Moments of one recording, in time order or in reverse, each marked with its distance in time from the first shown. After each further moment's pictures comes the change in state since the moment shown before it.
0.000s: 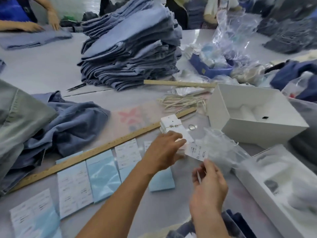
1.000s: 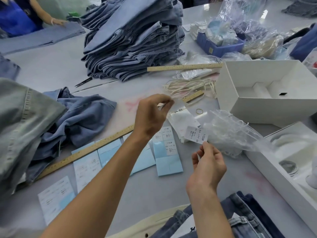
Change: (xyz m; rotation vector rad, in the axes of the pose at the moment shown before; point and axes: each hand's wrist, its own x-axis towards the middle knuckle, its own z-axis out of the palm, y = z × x) left_hand 0.006 -0.010 -0.056 -0.444 0.602 -0.285; right_hand 0.000 0.011 0.003 -0.018 0.043 0.060
